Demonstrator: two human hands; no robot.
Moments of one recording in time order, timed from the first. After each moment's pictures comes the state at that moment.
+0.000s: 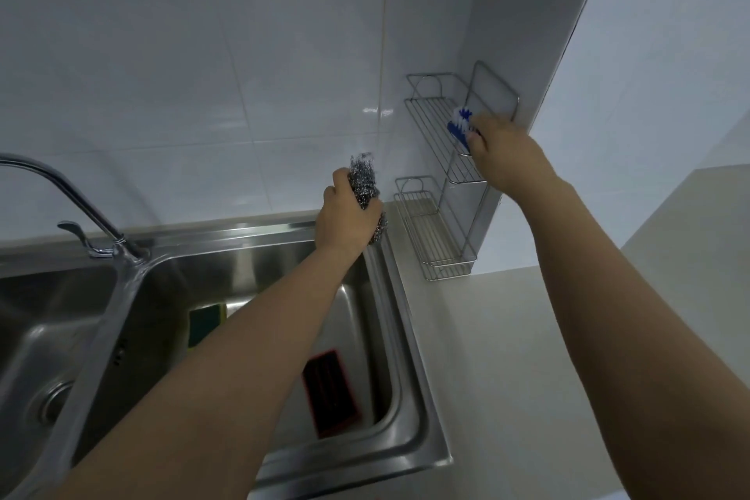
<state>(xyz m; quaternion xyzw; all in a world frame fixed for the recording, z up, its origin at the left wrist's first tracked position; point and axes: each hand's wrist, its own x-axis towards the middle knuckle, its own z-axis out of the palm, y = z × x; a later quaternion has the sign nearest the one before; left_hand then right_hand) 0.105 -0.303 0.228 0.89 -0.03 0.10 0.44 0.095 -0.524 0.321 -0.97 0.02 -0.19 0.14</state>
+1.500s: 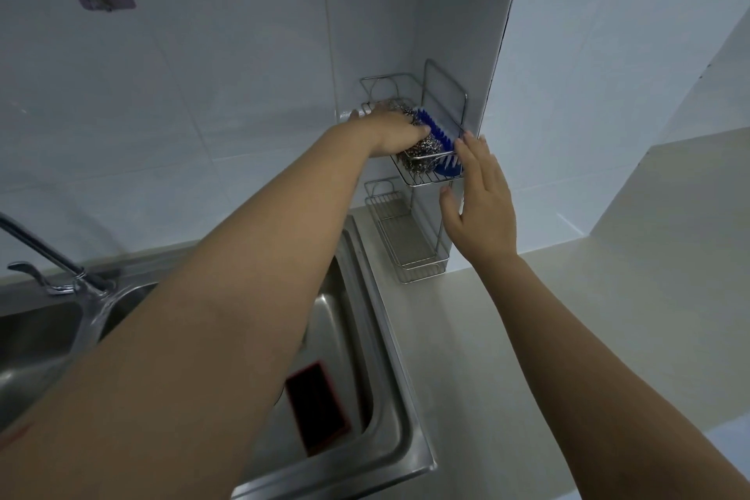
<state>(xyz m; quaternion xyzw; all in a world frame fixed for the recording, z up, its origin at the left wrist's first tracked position) 0.152 -0.402 0.365 0.96 -0.26 -0.11 0.09 0.050 -0.533 0.243 -0.90 0.02 -0.39 0.19</state>
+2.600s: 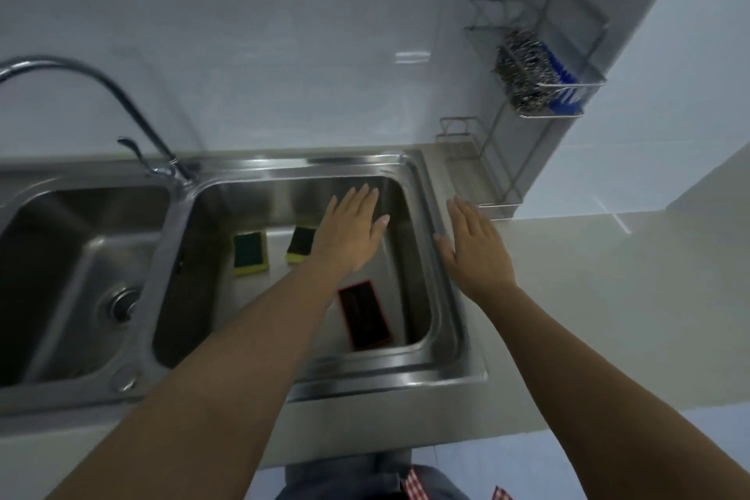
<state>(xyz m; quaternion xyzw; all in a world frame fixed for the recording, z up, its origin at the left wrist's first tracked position) 0.033 -0.203 0.149 0.98 -0.17 -0.05 0.13 -0.018 -0.421 0.137 -0.99 -0.03 -0.06 0.11</state>
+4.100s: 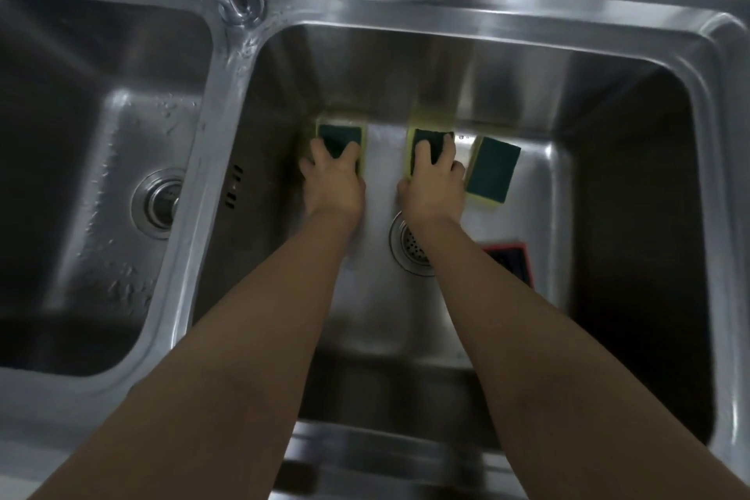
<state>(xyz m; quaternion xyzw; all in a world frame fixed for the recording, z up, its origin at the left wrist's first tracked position) 0.133 -0.012 -0.091 0.96 0.19 -0.10 0.17 0.147 -0.140 -0.104 -0.98 0.04 0.11 0.16</state>
